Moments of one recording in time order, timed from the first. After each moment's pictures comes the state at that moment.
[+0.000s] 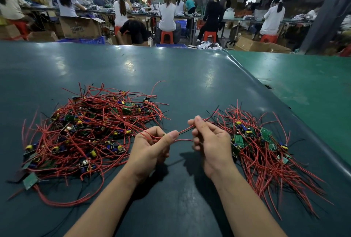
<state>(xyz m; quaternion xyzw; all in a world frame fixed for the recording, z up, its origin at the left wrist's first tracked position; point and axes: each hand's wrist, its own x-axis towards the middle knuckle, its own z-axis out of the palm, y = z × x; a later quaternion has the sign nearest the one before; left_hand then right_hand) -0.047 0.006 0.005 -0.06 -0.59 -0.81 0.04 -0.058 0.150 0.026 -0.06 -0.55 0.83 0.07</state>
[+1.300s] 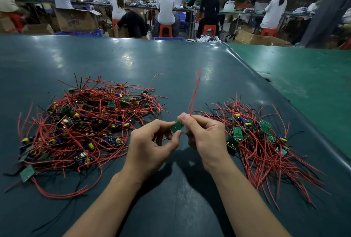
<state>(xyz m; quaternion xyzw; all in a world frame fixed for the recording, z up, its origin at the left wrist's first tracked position) -0.035 0.010 0.009 -0.18 -0.79 -0.48 0.34 -0.052 0.146 0.025 0.03 -0.61 0.79 0.07</state>
